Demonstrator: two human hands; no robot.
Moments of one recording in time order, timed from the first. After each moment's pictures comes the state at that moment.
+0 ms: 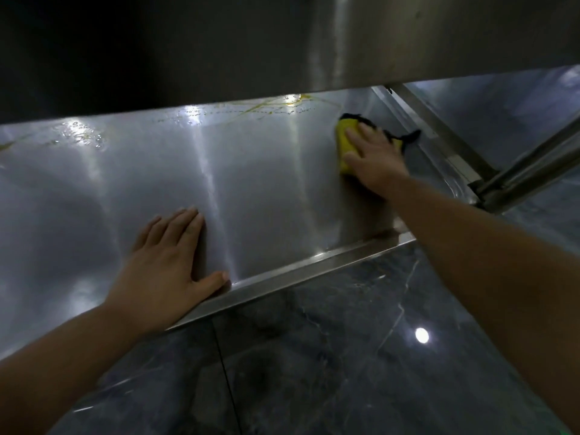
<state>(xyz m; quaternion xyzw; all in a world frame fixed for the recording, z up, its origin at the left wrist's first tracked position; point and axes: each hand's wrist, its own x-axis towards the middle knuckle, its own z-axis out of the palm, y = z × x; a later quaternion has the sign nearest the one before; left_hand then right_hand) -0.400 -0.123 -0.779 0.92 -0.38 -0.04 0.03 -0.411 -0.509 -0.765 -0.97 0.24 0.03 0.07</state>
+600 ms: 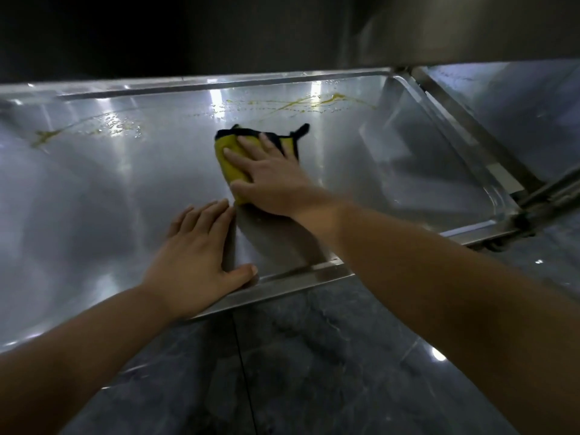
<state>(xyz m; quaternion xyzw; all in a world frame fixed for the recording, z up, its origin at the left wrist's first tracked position) -0.396 -0.125 -0.780 0.92 -0.38 -0.01 0.07 -0.345 -0.320 -0.773 -0.99 -0.04 0.03 0.11</state>
